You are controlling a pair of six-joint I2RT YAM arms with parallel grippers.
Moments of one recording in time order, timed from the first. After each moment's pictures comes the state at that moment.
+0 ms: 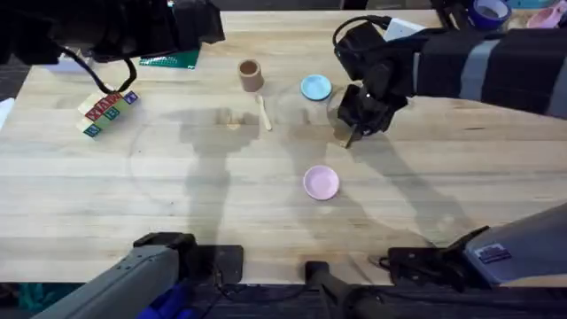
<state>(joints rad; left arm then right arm) 0.00 1.16 1.27 -0.93 0.08 -0.16 0.50 1.74 1.09 -0.72 0.21 0.94</state>
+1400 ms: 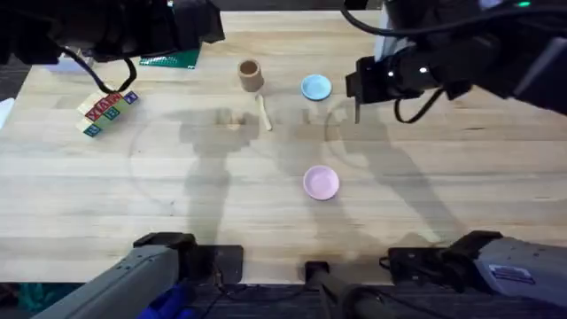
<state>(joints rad) 0.00 1.16 1.27 -0.93 0.08 -0.16 0.50 1.40 1.12 -0.74 0.13 0.31</state>
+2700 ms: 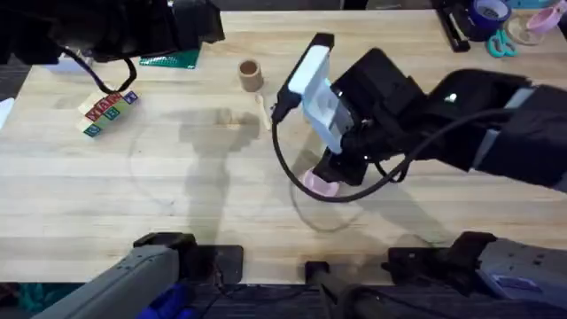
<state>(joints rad) 0.00 1.16 1.27 -0.93 0.08 -0.16 0.76 1.35 0.90 -0.73 -0.17 -0.29</state>
